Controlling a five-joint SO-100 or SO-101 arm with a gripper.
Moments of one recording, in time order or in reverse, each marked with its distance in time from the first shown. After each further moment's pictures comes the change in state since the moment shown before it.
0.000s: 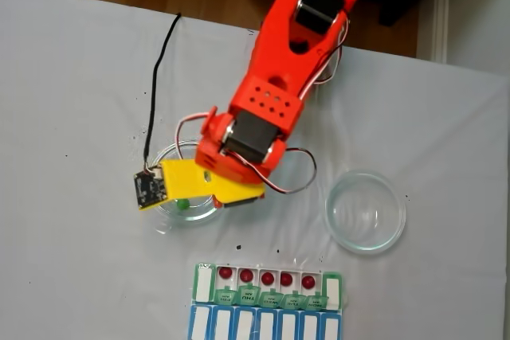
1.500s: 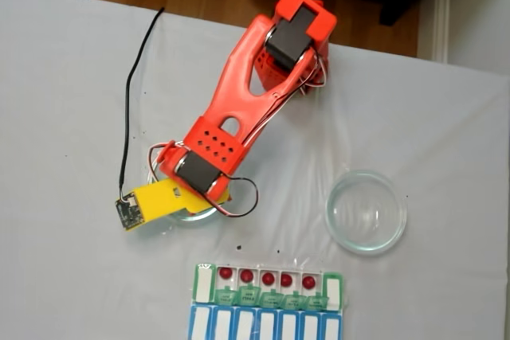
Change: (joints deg) arm 5.3 -17.6 4.1 -13.4 -13.4
